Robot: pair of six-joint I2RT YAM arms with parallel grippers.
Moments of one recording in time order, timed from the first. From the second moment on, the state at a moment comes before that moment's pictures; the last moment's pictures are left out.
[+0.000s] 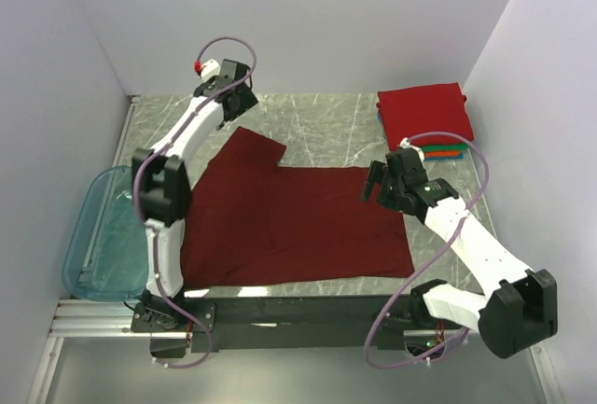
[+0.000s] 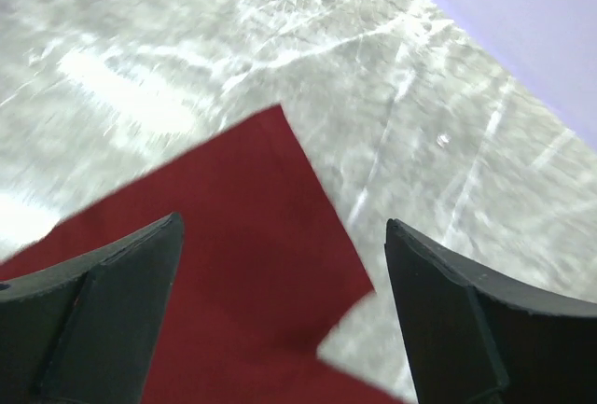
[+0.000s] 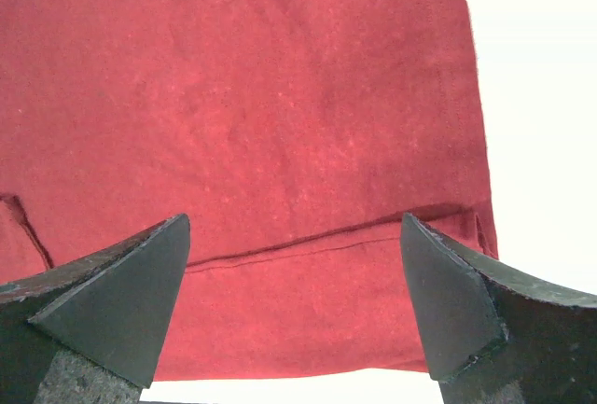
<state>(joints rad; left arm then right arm) -0.31 2.04 1.90 -0.68 -0.43 -0.86 0.35 1.12 0.86 -0.66 0.16 0.59</state>
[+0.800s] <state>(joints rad) -0.27 2.59 2.37 -0.79 -0.34 -0.61 0.29 1.21 0.83 -0.59 0.04 0.53</state>
